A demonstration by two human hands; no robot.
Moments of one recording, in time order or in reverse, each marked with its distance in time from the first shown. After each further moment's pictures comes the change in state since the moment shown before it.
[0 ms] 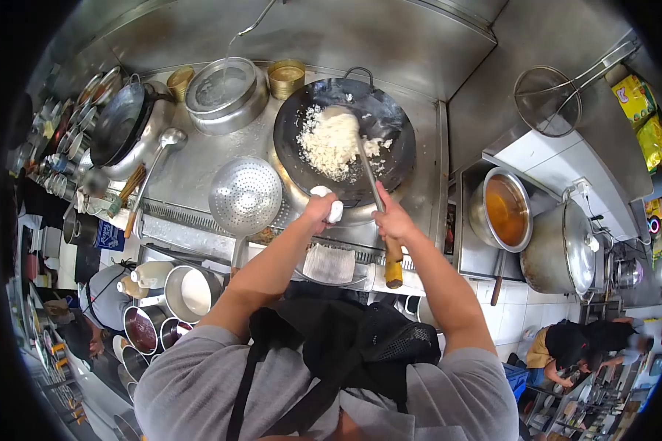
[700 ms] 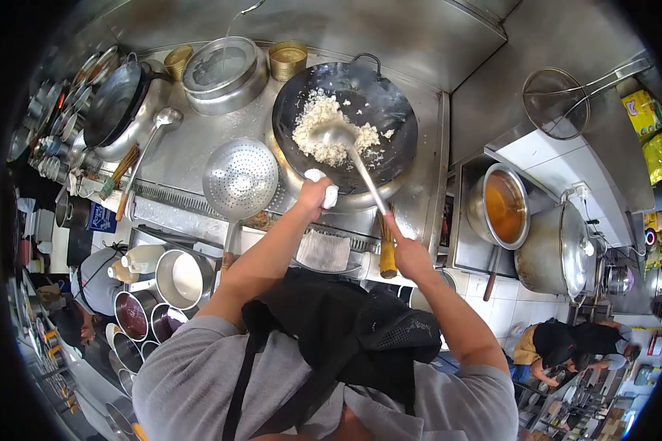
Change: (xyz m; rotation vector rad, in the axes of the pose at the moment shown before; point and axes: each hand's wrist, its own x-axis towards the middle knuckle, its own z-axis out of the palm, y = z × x) left_hand -0.007 0.001 -0.005 -0.146 0.040 0.071; right_hand -0.077 0.051 -0.006 -1.042 0.083 0.029
